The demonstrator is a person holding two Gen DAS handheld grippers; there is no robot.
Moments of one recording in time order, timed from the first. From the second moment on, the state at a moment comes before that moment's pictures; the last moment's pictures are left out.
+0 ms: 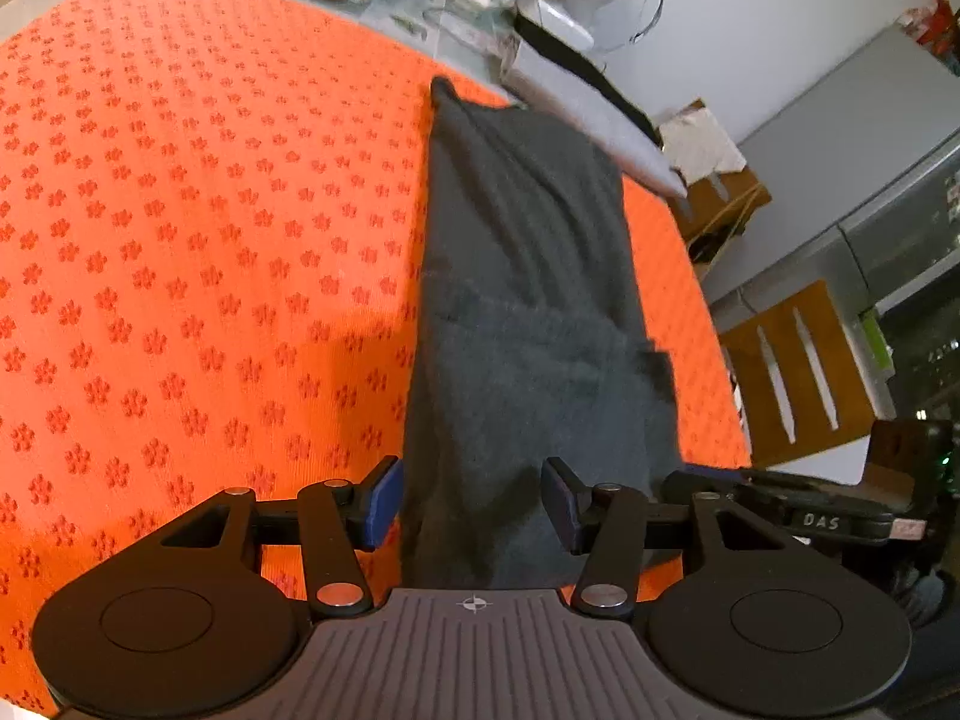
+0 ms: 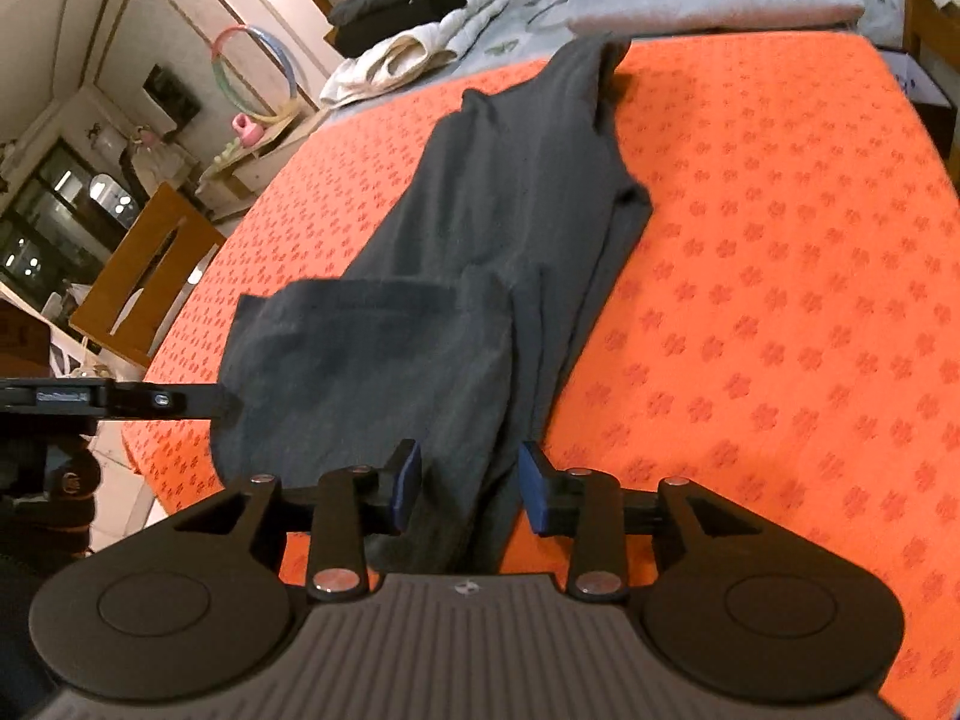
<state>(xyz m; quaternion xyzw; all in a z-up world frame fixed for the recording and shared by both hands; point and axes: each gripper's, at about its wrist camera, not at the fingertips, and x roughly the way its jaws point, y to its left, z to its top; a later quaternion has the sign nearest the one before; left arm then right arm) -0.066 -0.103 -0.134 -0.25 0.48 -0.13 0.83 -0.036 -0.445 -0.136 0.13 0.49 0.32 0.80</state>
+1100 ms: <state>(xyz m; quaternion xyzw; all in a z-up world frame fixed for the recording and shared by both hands) -0.057 -0.101 -0.144 -0.25 0.49 -0.16 0.82 -0.026 -0.448 -0.149 0.19 0.48 0.32 0.80</state>
